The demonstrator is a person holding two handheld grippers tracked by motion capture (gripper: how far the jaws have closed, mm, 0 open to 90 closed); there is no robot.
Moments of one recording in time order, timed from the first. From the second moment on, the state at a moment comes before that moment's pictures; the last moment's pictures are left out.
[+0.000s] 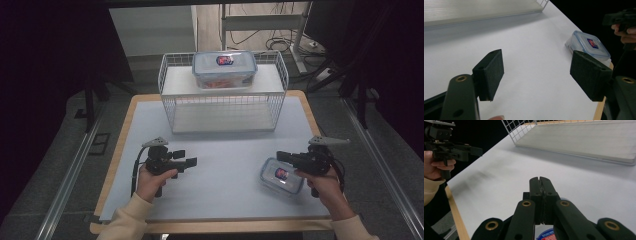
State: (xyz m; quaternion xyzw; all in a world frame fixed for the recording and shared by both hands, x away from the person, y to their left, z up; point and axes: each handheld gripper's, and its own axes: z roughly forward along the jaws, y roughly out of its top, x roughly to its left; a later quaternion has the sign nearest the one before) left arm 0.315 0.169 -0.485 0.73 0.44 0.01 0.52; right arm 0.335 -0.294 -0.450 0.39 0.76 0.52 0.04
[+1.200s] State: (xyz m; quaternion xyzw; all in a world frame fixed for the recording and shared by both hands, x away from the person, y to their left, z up) left arm 0.306 0.172 -0.506 0.74 0.46 0.01 0.49; right arm 0.275 -0.366 -0.496 0.50 0.77 0.38 0.08
